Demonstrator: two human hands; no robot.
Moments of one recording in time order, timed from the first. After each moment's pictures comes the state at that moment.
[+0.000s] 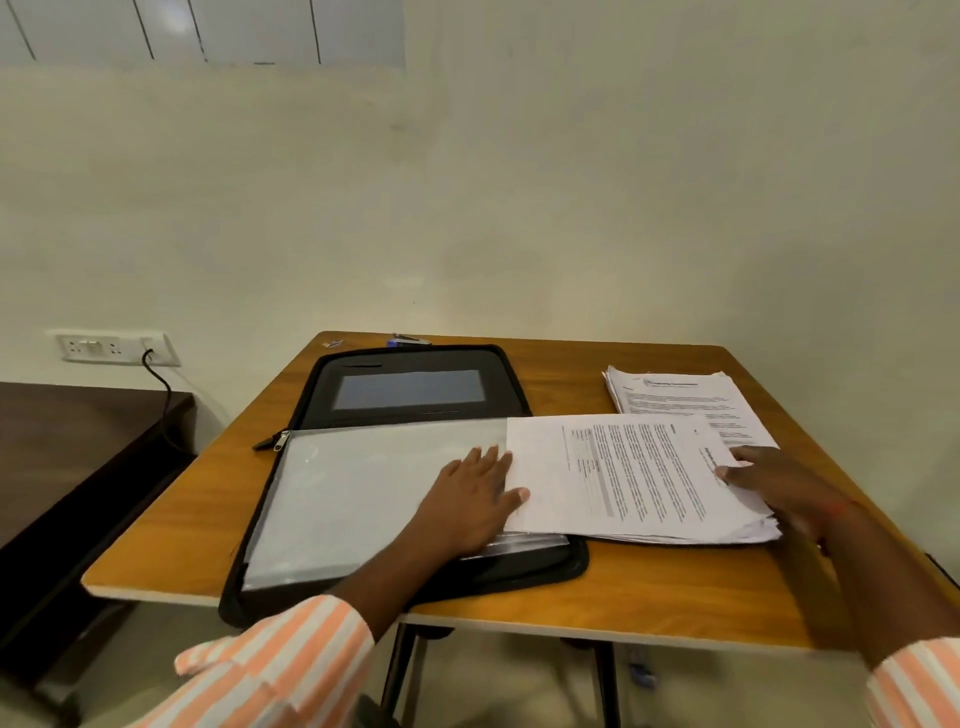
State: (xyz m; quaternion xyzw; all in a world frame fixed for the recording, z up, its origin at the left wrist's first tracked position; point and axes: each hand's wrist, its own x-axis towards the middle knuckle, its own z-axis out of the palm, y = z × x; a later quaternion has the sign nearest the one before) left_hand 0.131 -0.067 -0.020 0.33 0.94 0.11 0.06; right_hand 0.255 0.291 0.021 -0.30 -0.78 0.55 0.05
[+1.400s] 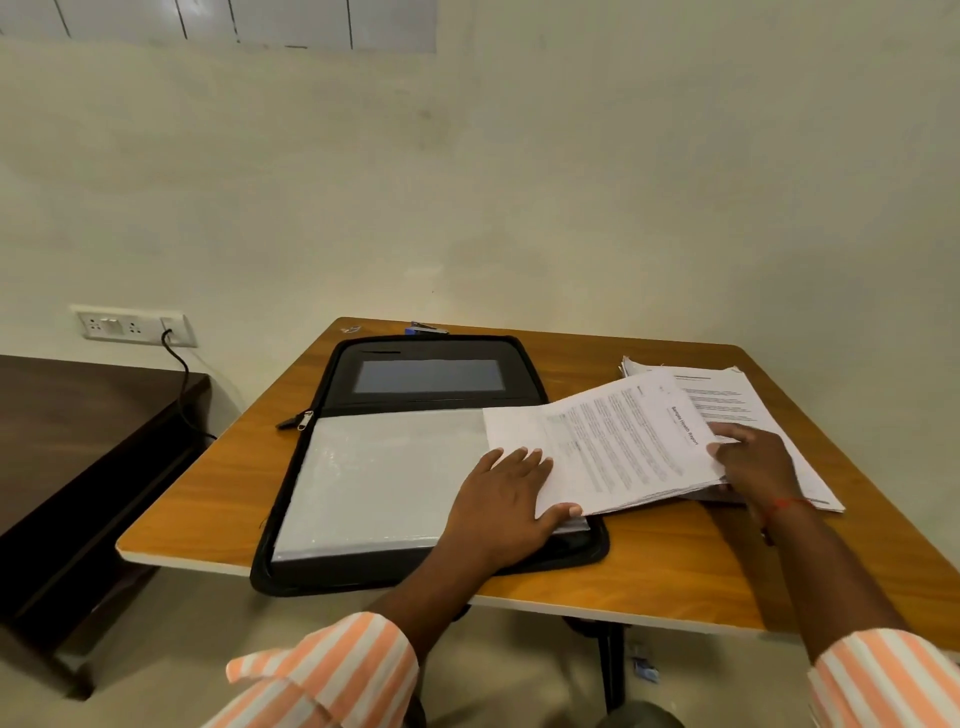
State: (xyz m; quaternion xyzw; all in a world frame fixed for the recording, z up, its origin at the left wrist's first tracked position) left_hand 0.166 -0.066 -0.030 0.35 0.93 0.10 -0.04; right_hand 0.228 0.248 0.004 -0.33 -0.76 0.50 0.23
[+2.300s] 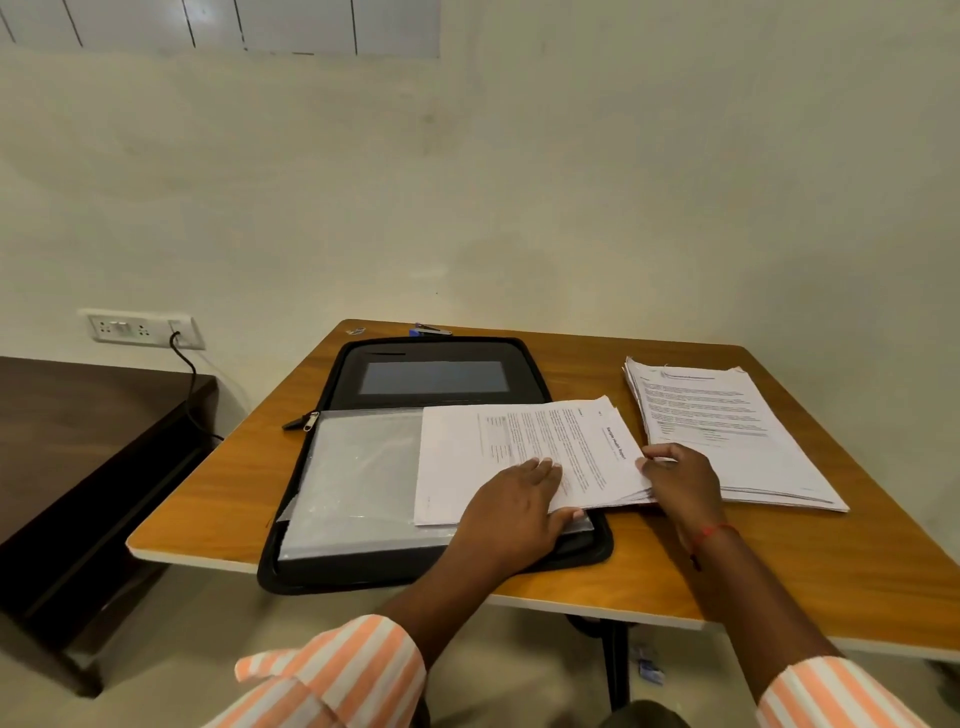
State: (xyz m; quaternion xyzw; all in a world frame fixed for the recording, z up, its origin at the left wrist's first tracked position) left_hand 0.178 -0.064 -0.028 0.37 0.92 0.14 -0.04; right_hand 0.215 0.165 -0.021 -0.31 -0.79 0.49 0.21
